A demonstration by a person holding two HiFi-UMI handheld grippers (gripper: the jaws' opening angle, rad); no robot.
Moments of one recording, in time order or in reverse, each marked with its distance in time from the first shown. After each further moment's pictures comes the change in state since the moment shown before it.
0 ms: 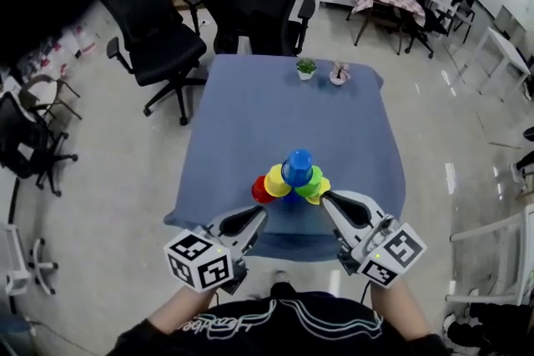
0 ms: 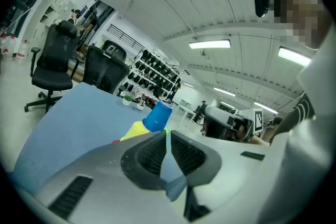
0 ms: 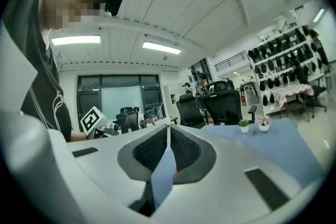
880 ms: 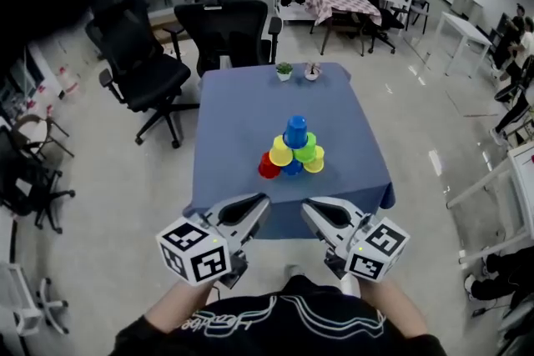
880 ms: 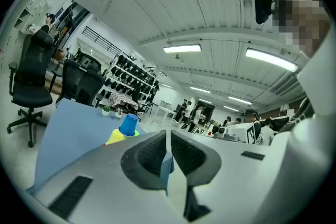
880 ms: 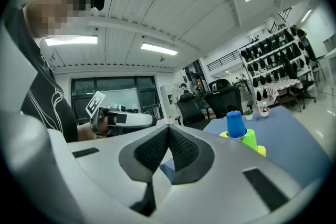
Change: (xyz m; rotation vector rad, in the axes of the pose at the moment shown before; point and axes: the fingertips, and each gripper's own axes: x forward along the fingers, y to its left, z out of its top) left arm -0.139 -0.094 0.019 0.143 -0.004 -0.218; right arm -0.029 0.182 -0.016 0.061 -0.012 -0.075
